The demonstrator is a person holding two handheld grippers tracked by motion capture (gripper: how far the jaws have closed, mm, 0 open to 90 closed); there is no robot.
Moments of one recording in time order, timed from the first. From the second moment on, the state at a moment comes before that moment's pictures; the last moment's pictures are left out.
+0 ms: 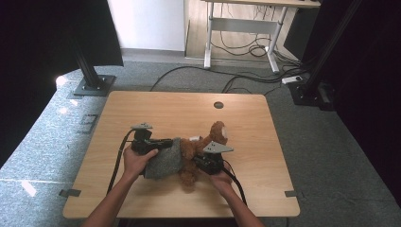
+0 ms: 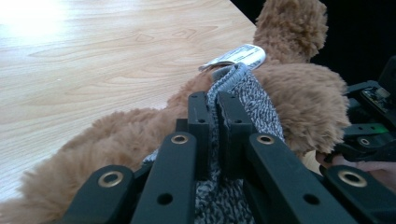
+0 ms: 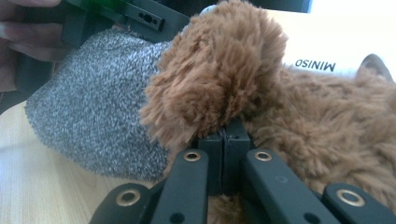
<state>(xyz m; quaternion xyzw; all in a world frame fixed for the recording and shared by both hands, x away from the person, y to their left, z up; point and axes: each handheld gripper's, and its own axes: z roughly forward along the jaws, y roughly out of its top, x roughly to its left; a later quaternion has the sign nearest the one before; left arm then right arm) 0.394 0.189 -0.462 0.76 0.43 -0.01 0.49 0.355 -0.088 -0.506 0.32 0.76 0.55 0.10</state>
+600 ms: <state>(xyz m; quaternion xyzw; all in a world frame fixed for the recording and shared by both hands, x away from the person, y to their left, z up) 0.379 0.245 -0.466 0.73 0.46 0.00 0.51 0.339 -0.095 -0.512 0.32 0.76 0.56 0.10</state>
